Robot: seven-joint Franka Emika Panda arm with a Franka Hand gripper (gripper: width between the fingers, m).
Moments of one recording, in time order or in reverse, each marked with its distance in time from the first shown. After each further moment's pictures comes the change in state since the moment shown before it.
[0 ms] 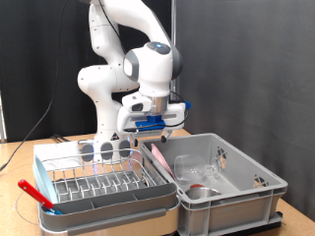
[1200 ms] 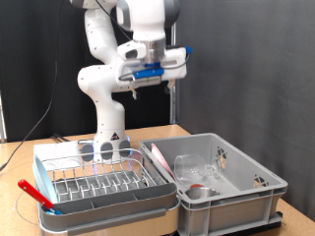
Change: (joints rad) arm 0.001 -0.230 -0.032 0.203 0.116 -0.406 0.016
